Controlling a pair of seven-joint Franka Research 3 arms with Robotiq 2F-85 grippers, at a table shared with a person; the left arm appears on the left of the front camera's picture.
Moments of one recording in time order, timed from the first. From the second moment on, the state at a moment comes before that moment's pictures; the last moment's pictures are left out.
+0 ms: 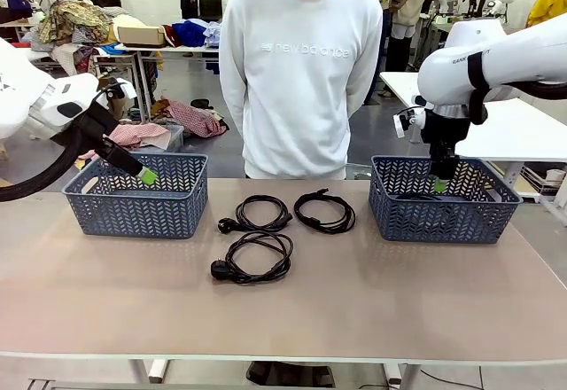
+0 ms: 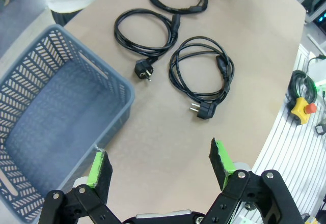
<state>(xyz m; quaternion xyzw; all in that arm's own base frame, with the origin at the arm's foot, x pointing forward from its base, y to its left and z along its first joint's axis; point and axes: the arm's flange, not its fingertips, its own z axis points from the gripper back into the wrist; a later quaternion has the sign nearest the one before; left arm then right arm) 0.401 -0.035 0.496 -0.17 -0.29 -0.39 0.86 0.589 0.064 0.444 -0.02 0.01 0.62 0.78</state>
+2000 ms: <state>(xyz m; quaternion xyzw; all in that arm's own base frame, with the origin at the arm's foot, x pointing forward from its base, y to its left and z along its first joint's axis) 0.400 -0.035 0.496 -0.17 -0.29 -0.39 0.86 0.447 0.142 0.445 0.06 -0.15 0.54 0.82</state>
